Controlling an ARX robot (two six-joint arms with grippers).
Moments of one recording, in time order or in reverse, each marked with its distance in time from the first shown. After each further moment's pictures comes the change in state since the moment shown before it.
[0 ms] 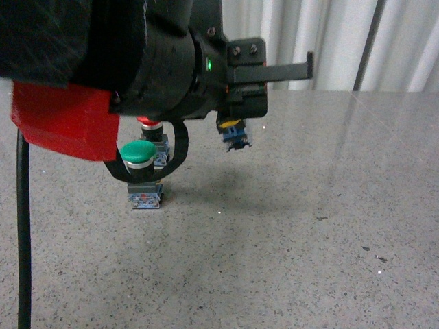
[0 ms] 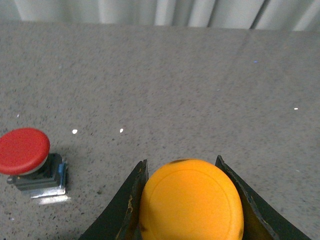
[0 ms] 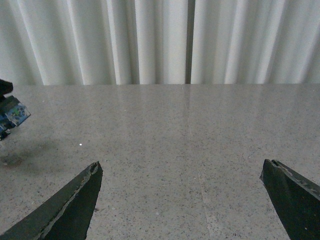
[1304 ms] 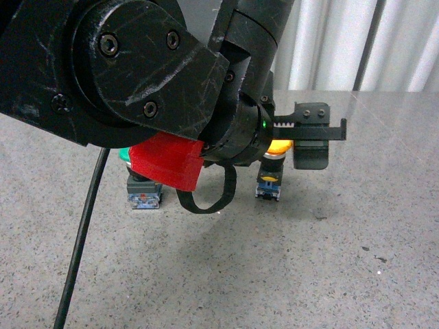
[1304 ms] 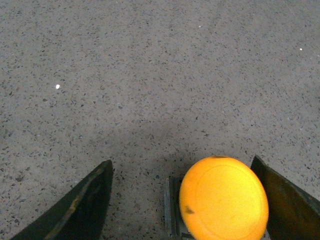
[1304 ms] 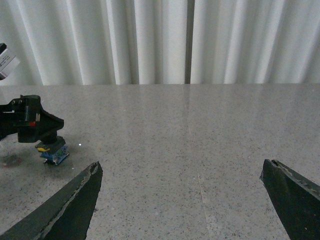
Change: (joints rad) left arm -0.035 0.203 0.158 -0.129 0.085 -0.030; right arm 0.000 0.000 0.000 0.000 0.000 0.000
